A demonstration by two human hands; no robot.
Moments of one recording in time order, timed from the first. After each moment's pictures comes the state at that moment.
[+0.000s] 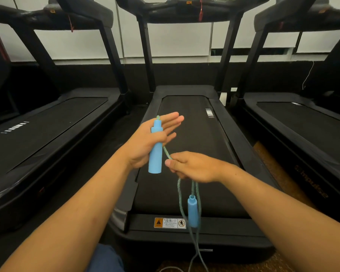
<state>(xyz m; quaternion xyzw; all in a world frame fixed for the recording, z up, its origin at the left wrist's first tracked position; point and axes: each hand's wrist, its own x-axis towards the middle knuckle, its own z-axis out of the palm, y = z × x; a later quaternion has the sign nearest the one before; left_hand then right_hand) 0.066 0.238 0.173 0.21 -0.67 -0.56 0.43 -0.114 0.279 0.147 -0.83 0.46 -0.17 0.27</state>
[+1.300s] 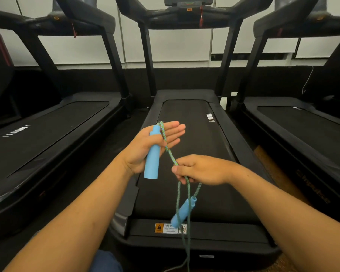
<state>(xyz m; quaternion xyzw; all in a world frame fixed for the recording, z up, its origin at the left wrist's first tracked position) 0.065 0.232 0.170 0.16 -0.60 -0.66 0.43 -0.125 0.291 0.166 -0.84 0.45 -0.13 0.28</state>
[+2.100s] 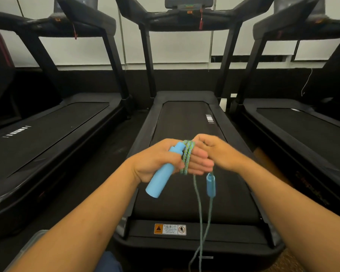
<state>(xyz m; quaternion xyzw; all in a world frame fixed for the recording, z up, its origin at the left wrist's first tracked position) 0.046 0.263 0.174 0.10 -0.68 -0.69 0.23 -0.166 0.266 0.165 -0.76 0.49 -0.34 0.27</state>
